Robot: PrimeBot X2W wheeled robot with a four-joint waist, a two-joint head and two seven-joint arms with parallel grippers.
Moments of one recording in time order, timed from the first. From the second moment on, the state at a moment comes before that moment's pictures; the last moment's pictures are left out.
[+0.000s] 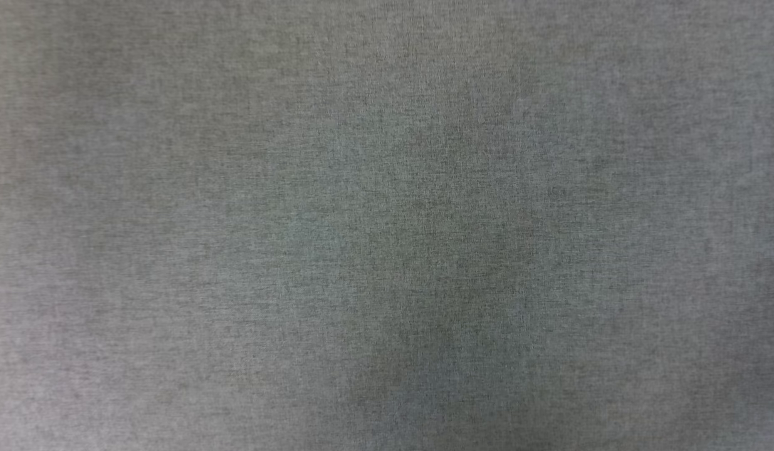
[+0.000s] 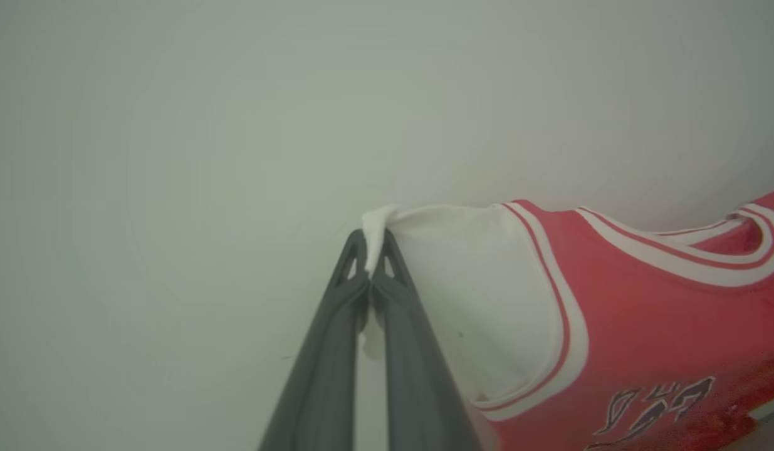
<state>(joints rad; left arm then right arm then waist) -1.79 0.54 -0.56 0.72 -0.54 -0.06 -0.08 -1.63 -0.43 0.15 0.64 0.18 0.13 0.15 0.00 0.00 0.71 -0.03</state>
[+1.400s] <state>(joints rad) -0.30 0.74 -0.79 0.30 -0.78 0.06 -0.06 -0.14 -0.77 0.30 0.17 0.58 0.13 0.26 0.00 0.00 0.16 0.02</state>
